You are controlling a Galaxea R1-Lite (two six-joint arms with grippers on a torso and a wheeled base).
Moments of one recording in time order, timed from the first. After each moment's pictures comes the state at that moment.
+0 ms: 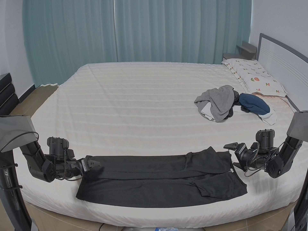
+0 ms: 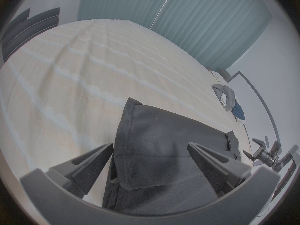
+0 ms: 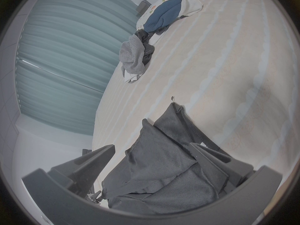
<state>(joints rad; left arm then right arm) 0.00 2.19 -0.57 -0.81 -0.29 -0.38 0.10 2.13 -0.53 -1.00 0.21 0.98</state>
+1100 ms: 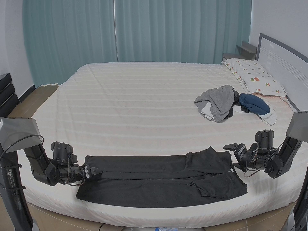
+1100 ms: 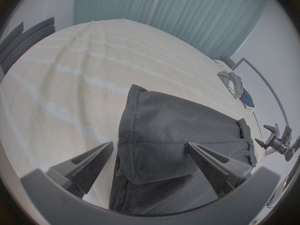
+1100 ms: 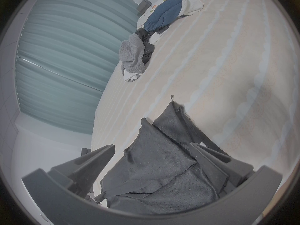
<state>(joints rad) -0.02 2.23 -0.55 -0.82 -0.21 -0.31 0.10 2.14 -0.54 -1.01 0.21 0.96</state>
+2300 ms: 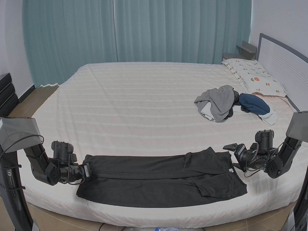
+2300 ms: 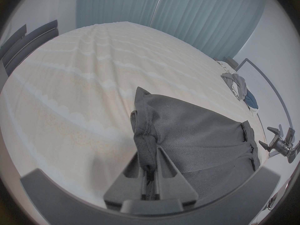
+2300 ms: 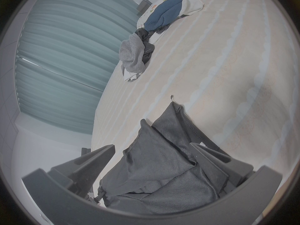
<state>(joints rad) -0.03 2.22 -0.56 -0.82 -0.15 -0.31 0.10 2.14 -0.53 -1.01 0.21 0.96</state>
